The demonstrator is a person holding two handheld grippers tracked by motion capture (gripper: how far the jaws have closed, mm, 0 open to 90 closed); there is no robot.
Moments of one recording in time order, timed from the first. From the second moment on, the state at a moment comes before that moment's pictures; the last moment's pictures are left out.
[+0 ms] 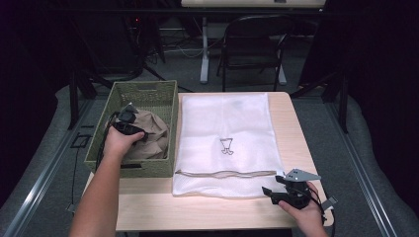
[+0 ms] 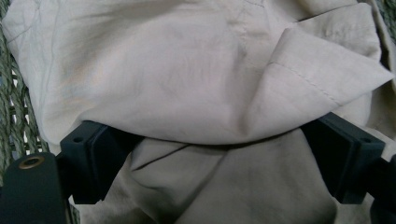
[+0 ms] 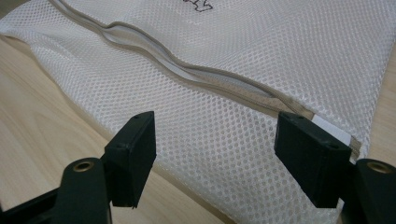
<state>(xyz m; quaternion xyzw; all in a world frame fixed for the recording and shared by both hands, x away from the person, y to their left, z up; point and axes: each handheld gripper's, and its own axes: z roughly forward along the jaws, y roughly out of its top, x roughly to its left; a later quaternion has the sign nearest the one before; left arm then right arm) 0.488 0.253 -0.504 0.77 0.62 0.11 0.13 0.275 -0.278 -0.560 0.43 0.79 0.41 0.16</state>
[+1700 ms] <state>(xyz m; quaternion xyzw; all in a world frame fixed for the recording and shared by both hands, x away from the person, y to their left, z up) 0.503 0.262 -0.533 0.75 0.65 0.07 0.10 0.276 -0.277 -0.562 0.43 0.79 0.40 0.16</state>
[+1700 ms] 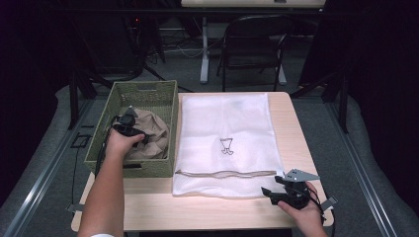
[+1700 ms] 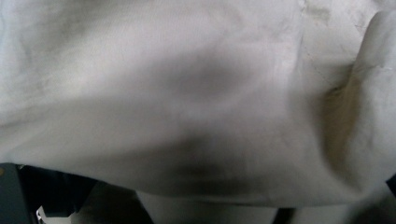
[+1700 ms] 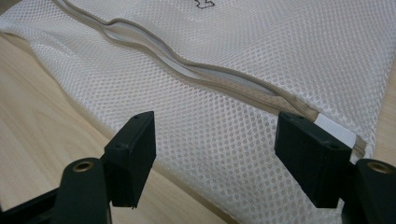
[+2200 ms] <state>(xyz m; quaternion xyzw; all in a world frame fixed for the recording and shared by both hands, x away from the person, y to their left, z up) 0.505 0.263 -0.537 0.77 0.63 0.07 0.10 0.275 -0.277 -0.561 0.43 0.79 0.40 0.16</state>
